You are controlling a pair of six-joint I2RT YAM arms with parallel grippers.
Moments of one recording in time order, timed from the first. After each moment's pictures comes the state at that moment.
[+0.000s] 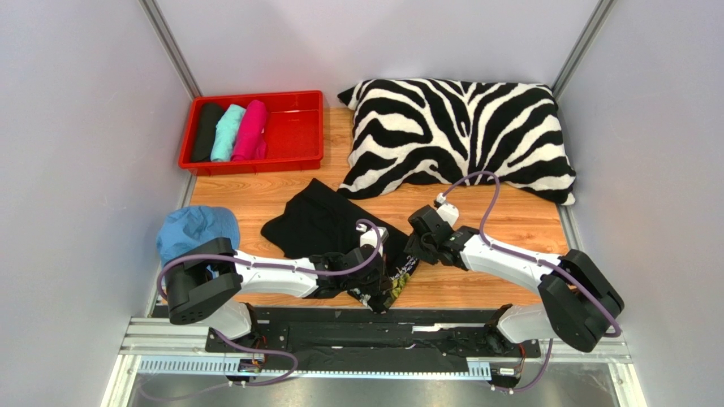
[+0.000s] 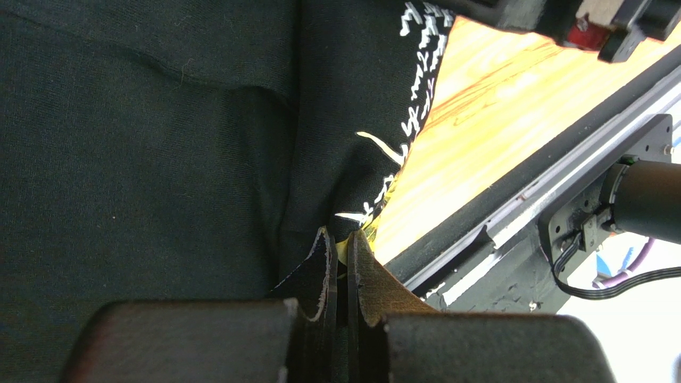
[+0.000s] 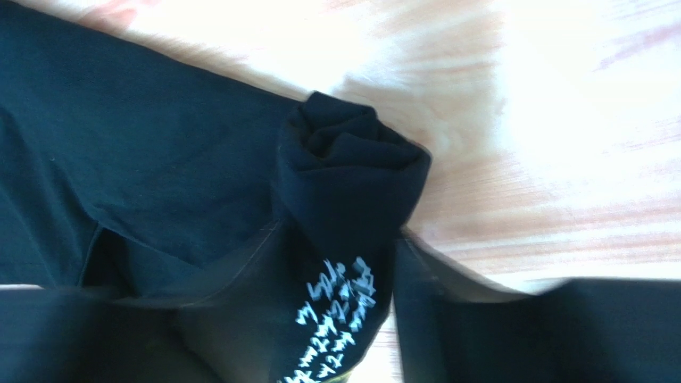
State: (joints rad) left arm -1.21 1.52 0.67 0.11 -0.15 -0.89; right arm 0.74 1.33 0.64 -0.32 0.24 1.07
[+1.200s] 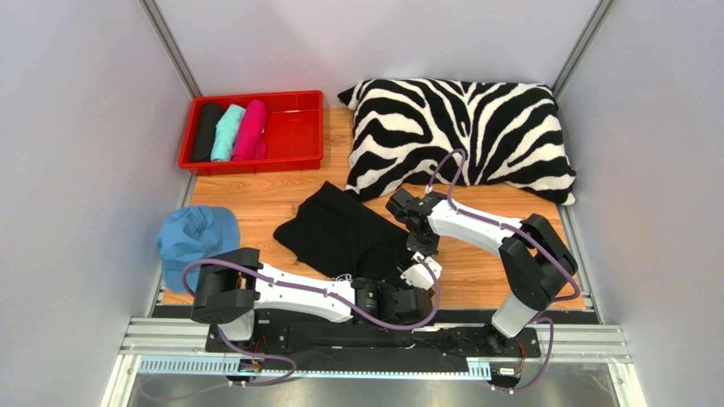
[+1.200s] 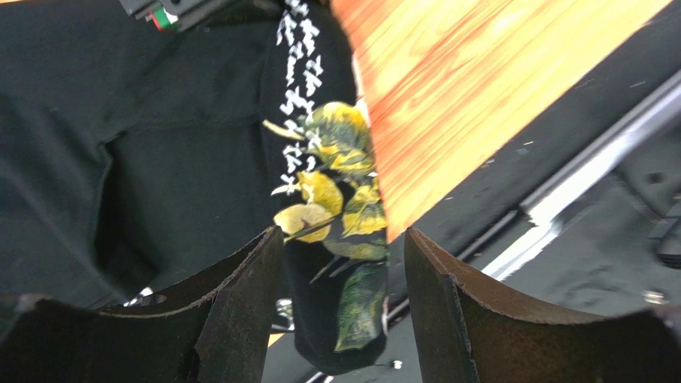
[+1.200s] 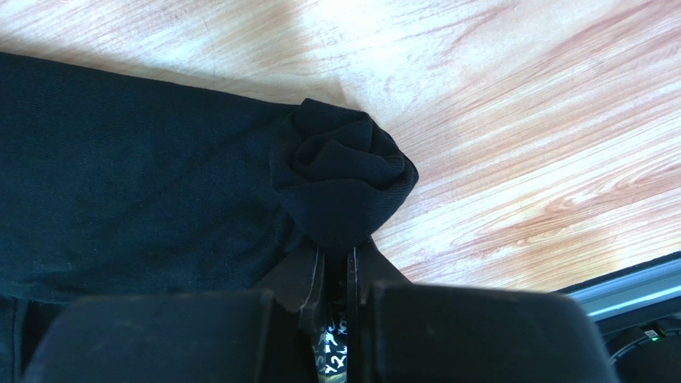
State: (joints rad) left arm -1.53 1.67 1.06 -0.28 -0.63 -0.52; right arm 0.74 1.65 1.07 -0.91 0.34 1.08
